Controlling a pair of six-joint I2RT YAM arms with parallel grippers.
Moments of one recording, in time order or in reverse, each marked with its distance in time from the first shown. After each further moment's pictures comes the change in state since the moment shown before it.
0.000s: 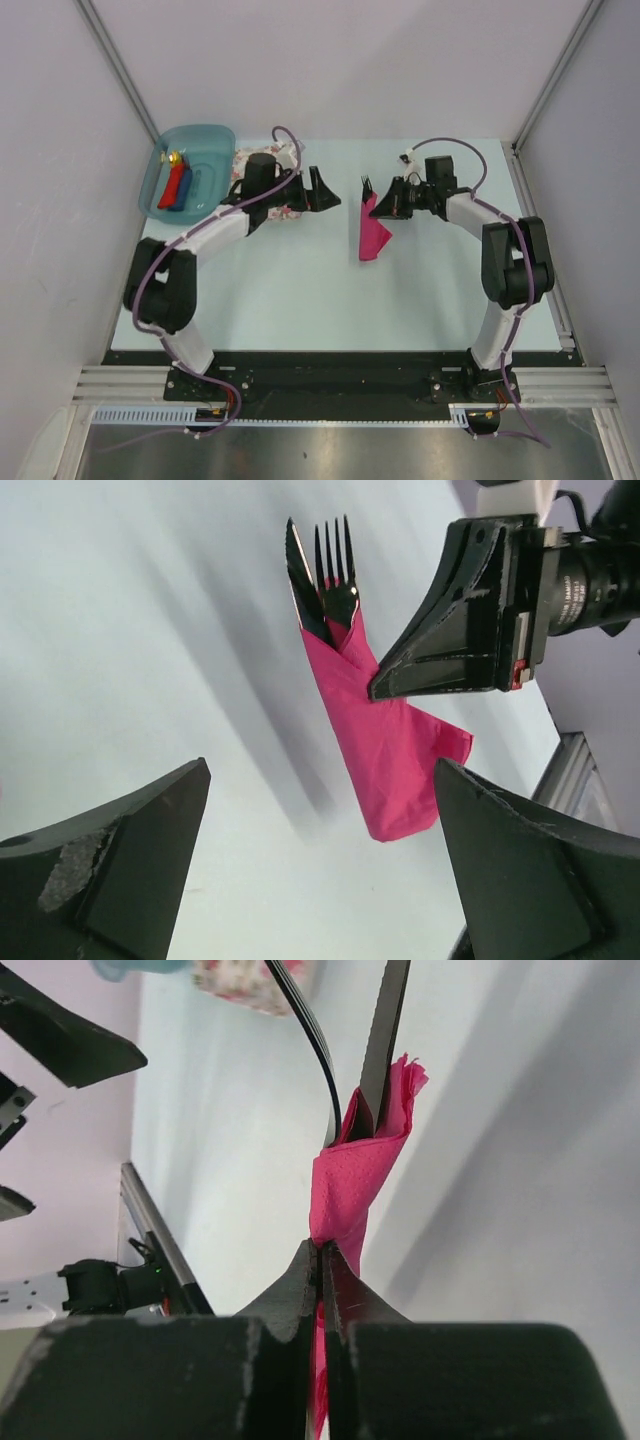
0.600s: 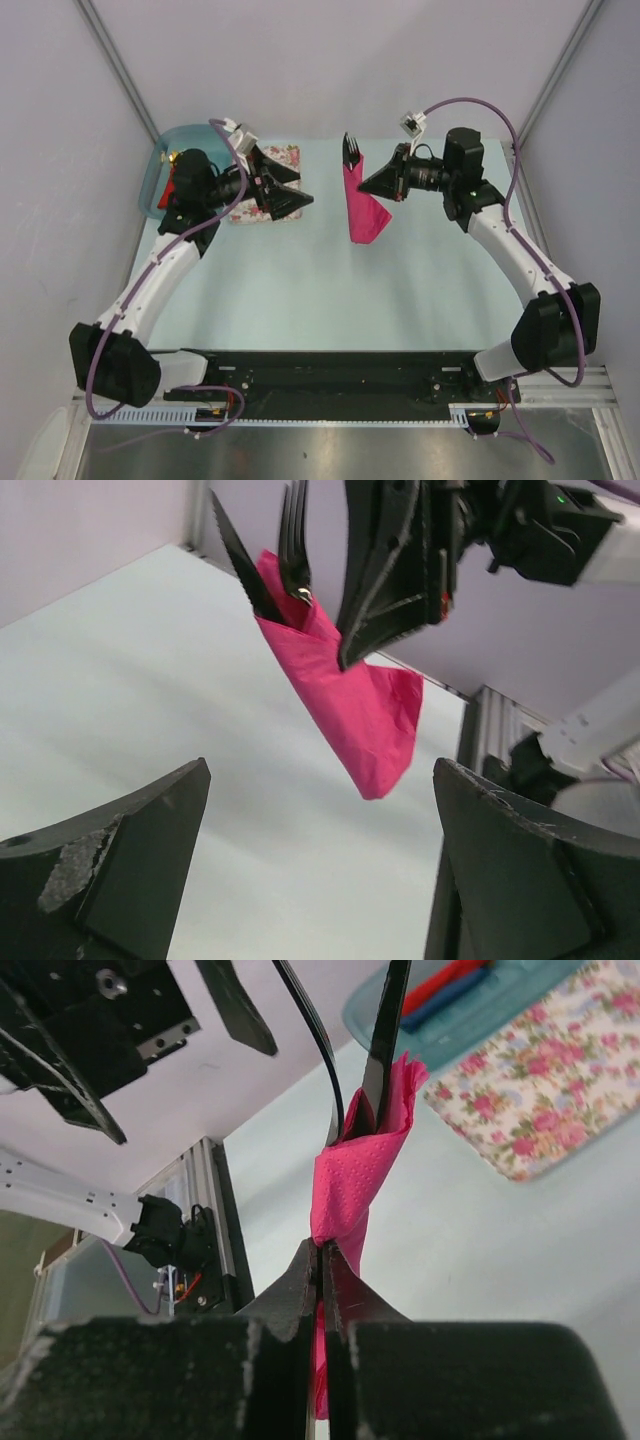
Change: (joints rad) left arm 0.128 -0.475 -0.106 0.111 0.386 0.130; right arm 0.092 -0.428 0.017 0.138 -0.178 -0.052
